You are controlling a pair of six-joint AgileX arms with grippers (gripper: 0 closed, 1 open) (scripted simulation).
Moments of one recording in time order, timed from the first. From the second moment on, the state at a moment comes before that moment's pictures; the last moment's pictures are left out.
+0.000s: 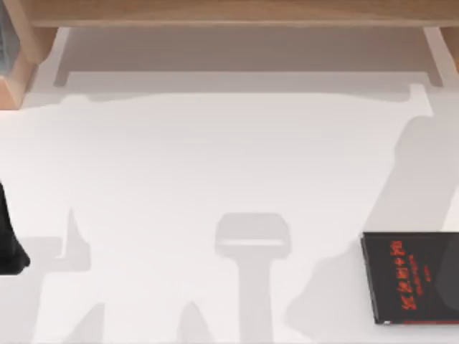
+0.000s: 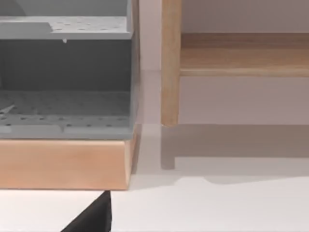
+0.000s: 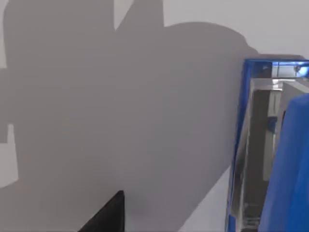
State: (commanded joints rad) left arm 0.00 0.00 0.00 0.00 0.00 0.00; right arm -0.38 2.62 2.35 -1.21 -0.05 -0.53
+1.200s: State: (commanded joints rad) left arm 0.00 0.00 0.00 0.00 0.00 0.00; right arm -0.38 2.59 2.34 -1.21 -0.05 -0.52
